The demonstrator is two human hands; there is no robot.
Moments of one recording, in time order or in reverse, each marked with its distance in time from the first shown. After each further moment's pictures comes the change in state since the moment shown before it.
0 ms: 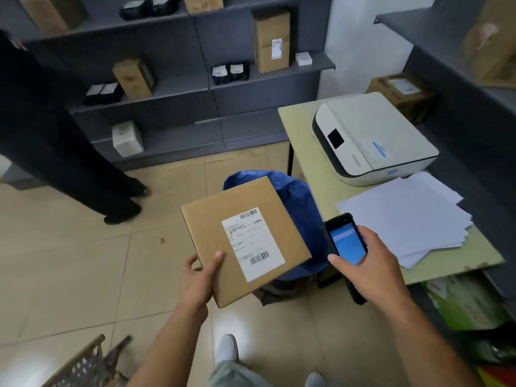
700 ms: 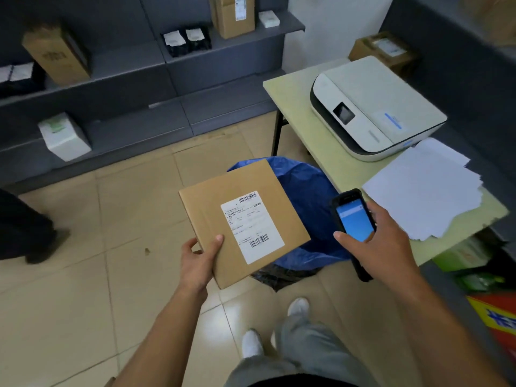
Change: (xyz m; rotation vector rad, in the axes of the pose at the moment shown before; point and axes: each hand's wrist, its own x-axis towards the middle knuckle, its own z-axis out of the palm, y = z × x) left_hand 0.206 0.074 -0.072 0.156 -0.225 -0.048; right_hand 0.038 -0.131 0.140 -0.025 0.206 0.143
